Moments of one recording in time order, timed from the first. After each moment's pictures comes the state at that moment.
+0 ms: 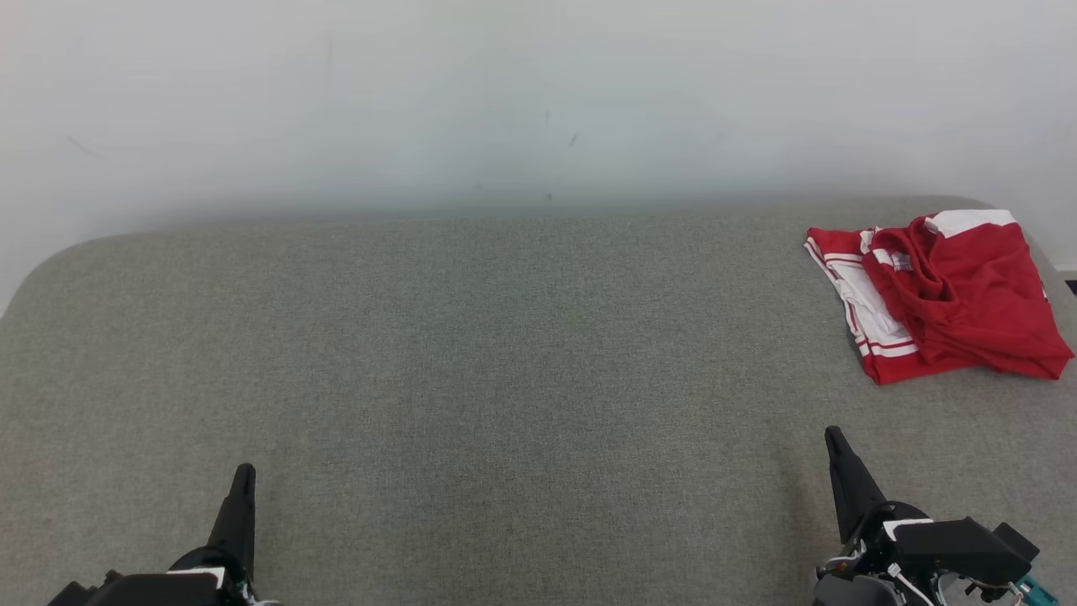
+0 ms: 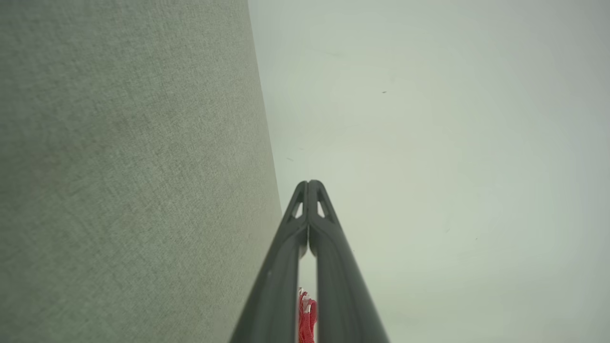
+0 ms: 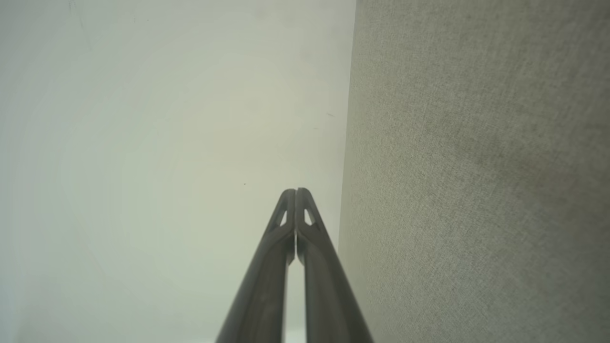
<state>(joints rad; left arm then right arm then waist) -0.10 0.05 0.11 0.24 -1.59 -0.13 0.11 -0.10 -0.05 -0.11 0.24 1.59 0.13 0.11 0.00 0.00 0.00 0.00</state>
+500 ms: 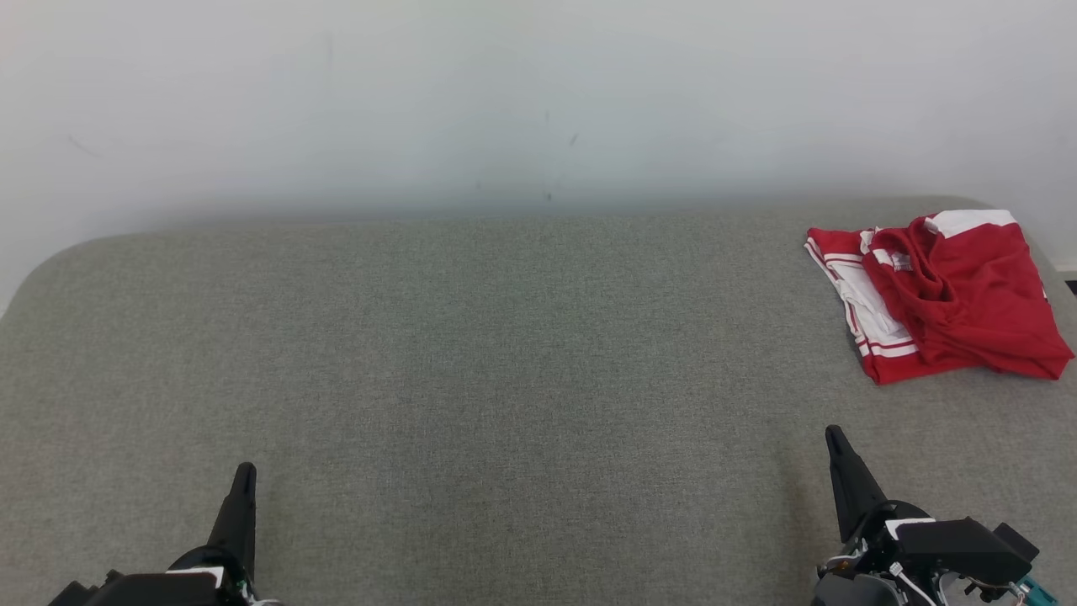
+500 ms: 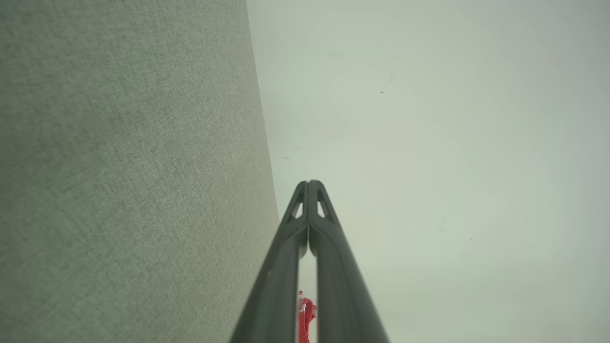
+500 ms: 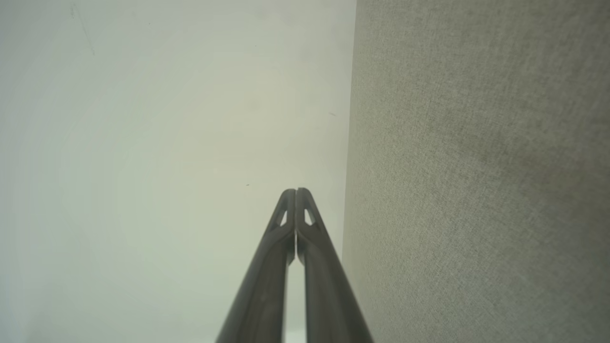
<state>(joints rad) -0.10 0.05 0.11 0.25 -1.61 -0.13 0.12 -0.11 -0.05 -0.11 0.24 1.61 0.13 0.11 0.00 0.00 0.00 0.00</state>
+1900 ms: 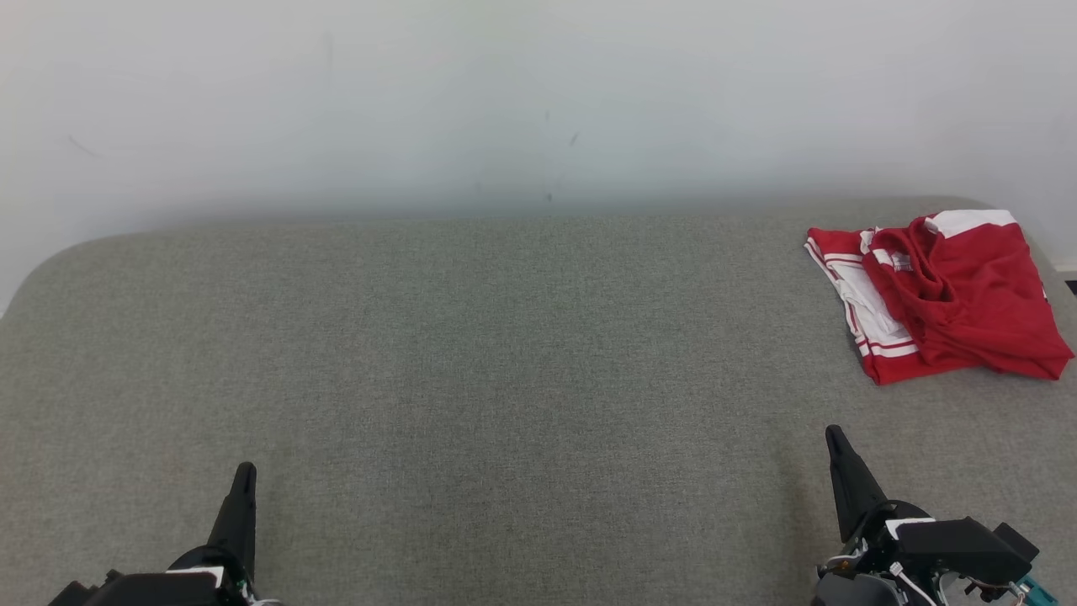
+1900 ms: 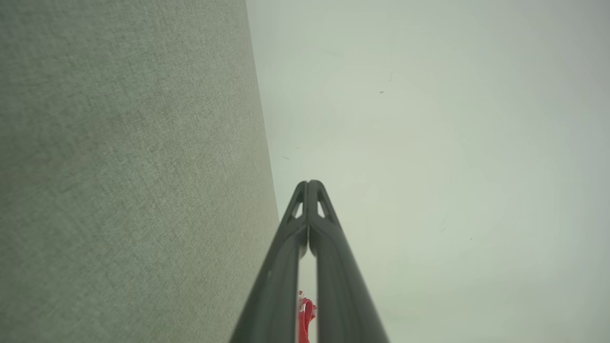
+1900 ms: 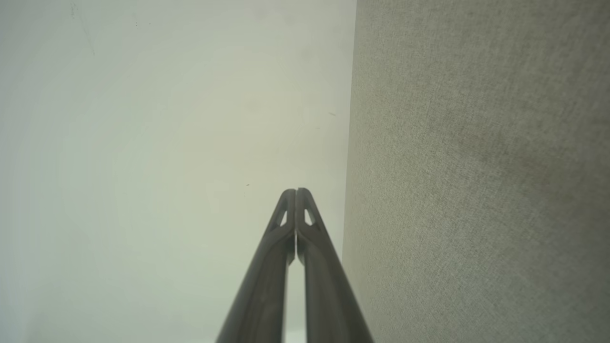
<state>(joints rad) -0.11 0.05 0.11 0.25 -1.61 -0.13 0.12 -0.11 -0.05 -0.11 0.24 1.61 0.13 0.11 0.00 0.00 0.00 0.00</state>
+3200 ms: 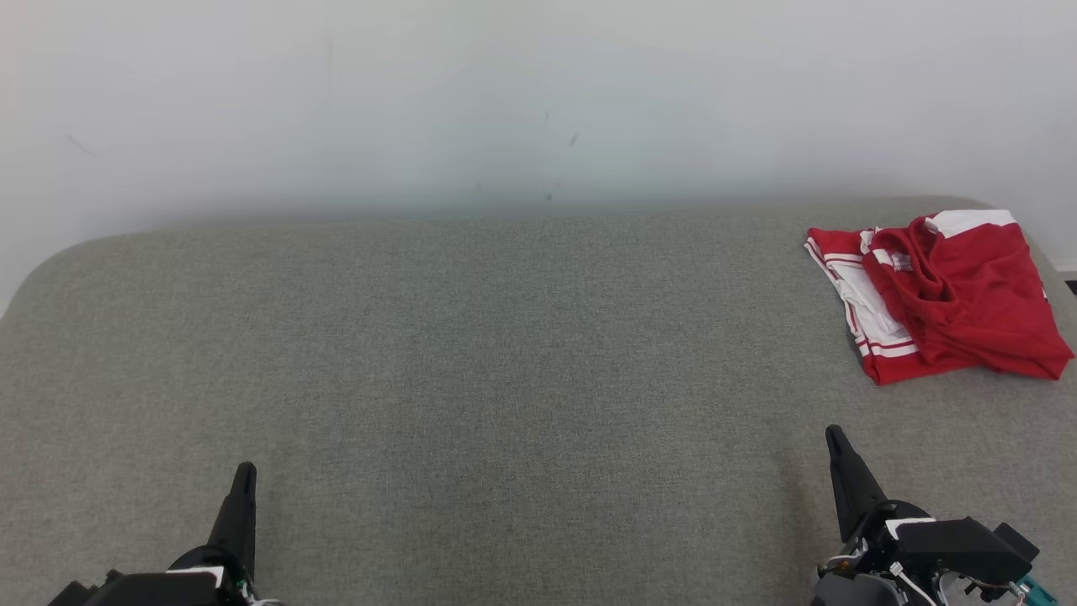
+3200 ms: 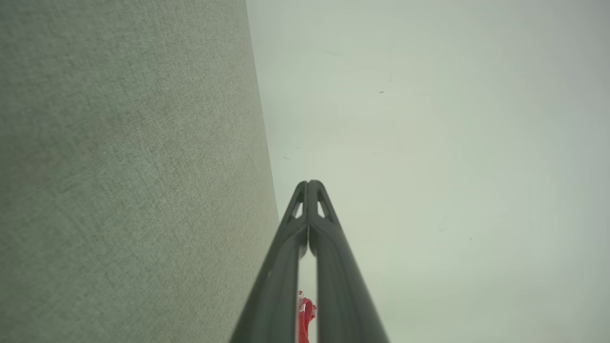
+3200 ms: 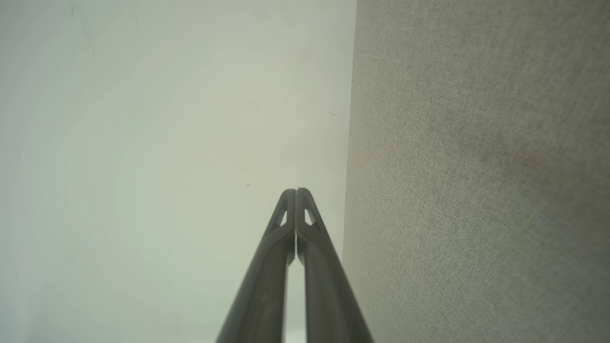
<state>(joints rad) -0.11 0.05 0.11 0.25 -1.61 -0.13 0.12 -0.11 -0.05 -0.11 0.25 1.61 0.13 0.11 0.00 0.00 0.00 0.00</state>
